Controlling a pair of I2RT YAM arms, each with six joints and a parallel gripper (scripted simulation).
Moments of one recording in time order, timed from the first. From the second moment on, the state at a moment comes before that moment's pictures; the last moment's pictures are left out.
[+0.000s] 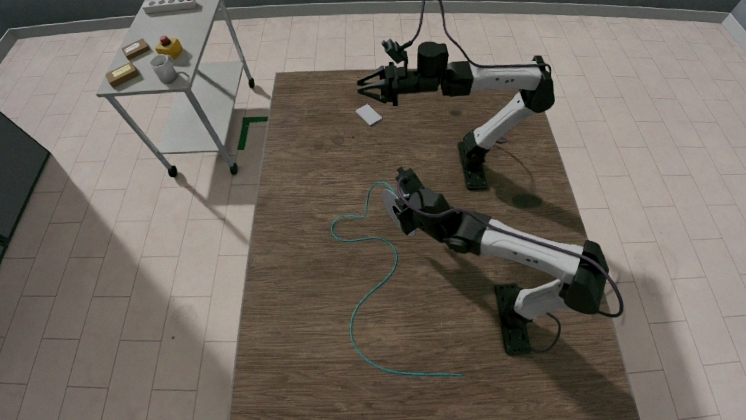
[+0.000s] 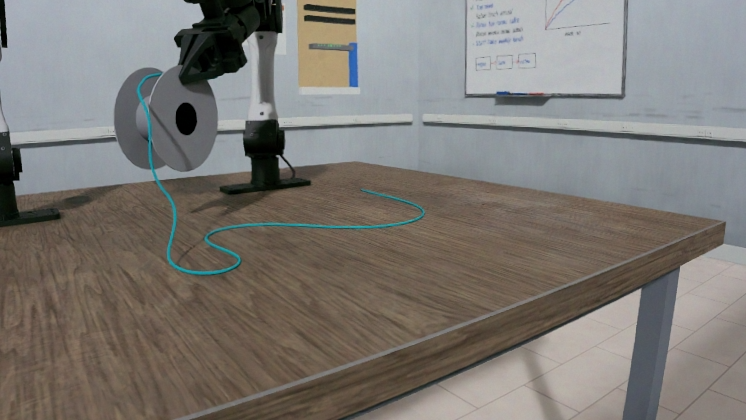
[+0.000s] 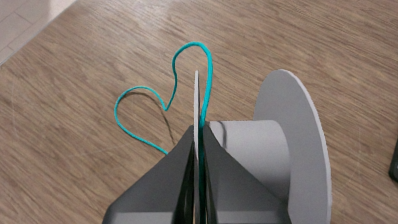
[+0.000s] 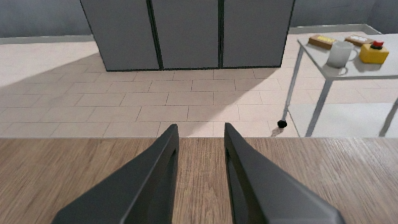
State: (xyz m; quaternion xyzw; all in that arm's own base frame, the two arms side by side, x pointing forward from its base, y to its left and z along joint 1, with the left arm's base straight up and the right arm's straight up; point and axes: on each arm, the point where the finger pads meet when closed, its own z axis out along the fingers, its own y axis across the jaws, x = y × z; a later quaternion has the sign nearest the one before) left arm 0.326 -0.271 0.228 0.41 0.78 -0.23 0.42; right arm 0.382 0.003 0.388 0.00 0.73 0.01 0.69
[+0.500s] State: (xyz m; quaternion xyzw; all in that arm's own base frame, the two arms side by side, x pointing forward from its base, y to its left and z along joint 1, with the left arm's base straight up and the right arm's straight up) left arm 0.327 -0.271 0.241 0.41 0.78 -0.23 0.42; right arm 0.381 0.002 0.395 0.00 0.71 0.00 0.70
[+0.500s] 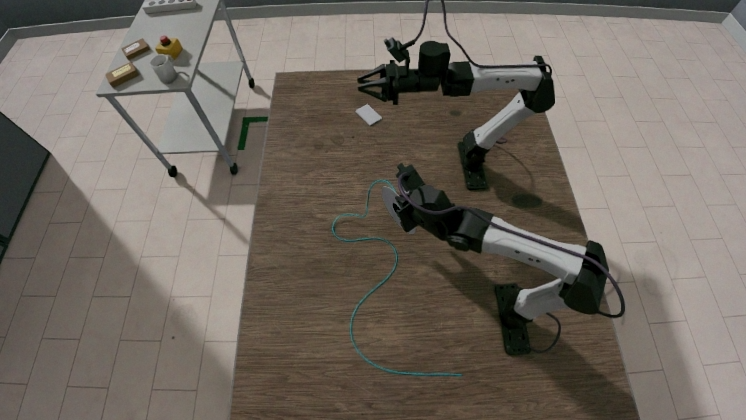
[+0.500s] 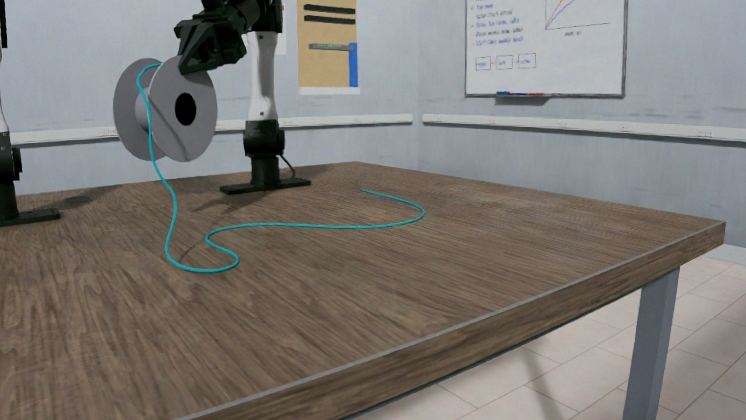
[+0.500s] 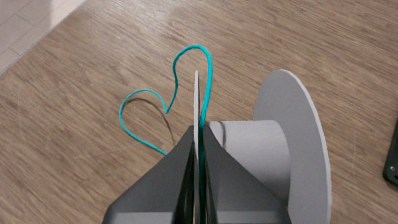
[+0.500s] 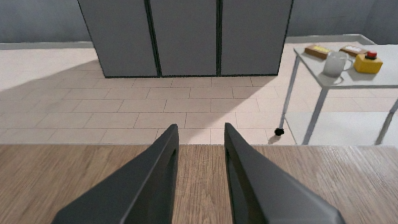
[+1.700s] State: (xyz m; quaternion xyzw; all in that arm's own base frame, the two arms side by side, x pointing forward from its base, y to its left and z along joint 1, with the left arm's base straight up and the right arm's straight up) left arm 0.329 -0.271 0.311 0.41 0.78 -0.23 0.42; right arm 0.381 0.002 0.395 0.00 0.71 0.00 0.70
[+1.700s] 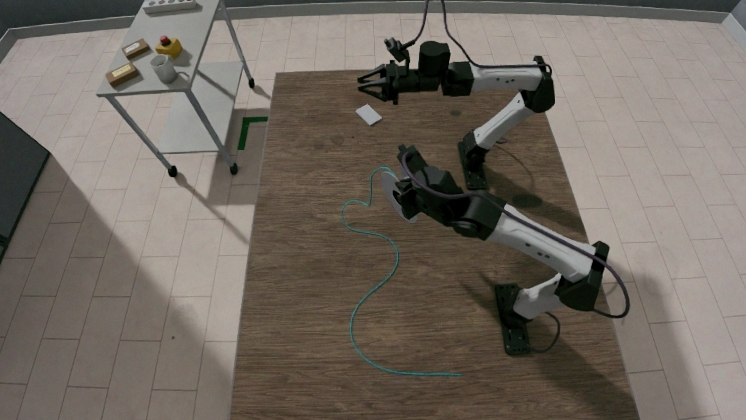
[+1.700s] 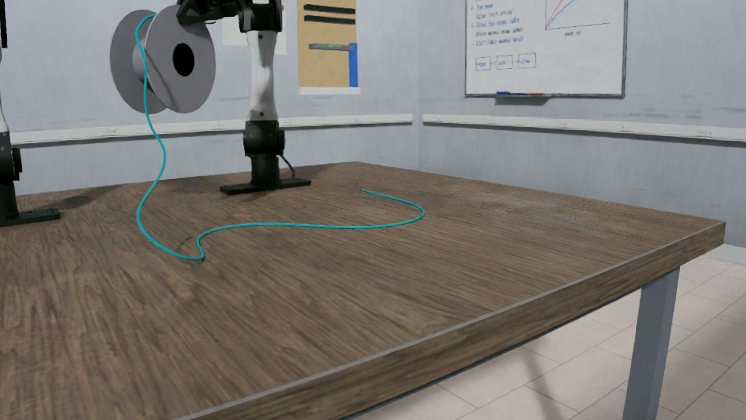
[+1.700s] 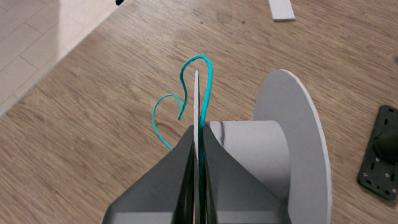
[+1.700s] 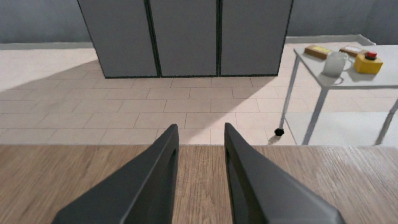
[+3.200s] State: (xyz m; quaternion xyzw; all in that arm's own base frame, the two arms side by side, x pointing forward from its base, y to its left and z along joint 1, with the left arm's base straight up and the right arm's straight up) left arm 0.331 -0.273 0.401 0.41 0.78 -0.23 0.42; right arm 0.381 0.002 0.395 0.00 0.71 0.00 0.70
